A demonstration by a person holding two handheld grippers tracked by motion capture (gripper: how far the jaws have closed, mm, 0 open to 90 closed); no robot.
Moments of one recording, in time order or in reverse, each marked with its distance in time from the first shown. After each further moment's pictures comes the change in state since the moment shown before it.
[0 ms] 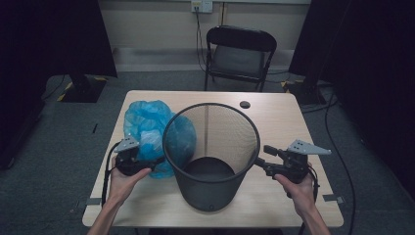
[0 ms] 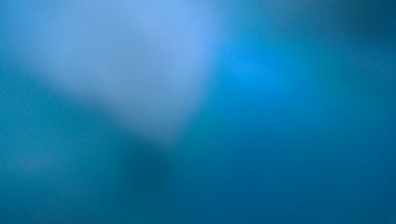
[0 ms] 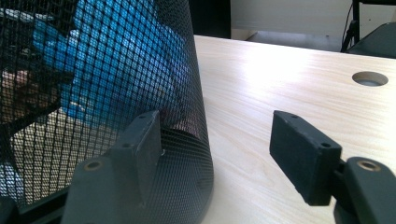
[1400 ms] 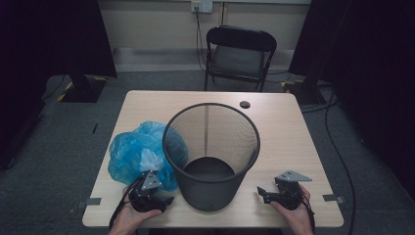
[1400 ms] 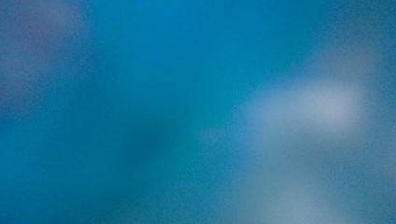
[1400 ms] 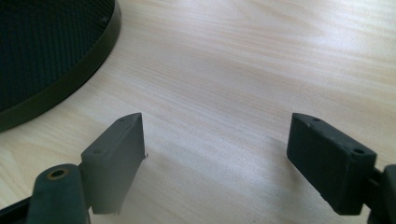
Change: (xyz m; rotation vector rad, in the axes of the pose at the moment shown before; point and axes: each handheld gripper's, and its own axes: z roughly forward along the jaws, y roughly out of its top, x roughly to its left) left arm -0.059 -0.077 0.027 0.330 0.019 0.197; right arm -0.016 -0.113 0.013 0.326 -0.301 0.029
